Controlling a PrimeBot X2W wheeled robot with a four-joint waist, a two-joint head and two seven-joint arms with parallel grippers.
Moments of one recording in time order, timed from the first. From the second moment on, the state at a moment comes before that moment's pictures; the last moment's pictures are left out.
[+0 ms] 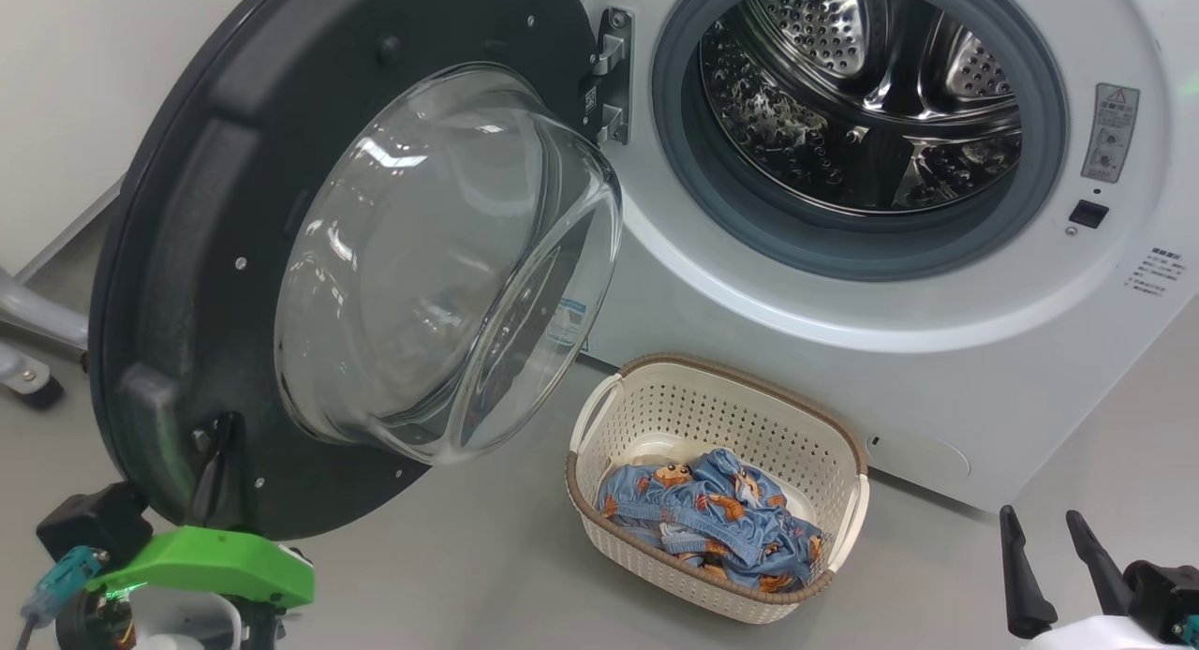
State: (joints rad) left arm -0.09 0.10 -0.14 0.04 -0.49 0.10 -0.03; right arm 0.14 -0.09 -0.08 0.29 0.24 0.12 -0.26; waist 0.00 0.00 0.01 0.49
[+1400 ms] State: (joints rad) left arm -0.27 0.14 -0.07 0.44 -0.47 0.10 -0.17; right arm 0.14 -0.09 -0.10 0.30 0.24 0.12 -0.26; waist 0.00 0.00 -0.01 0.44
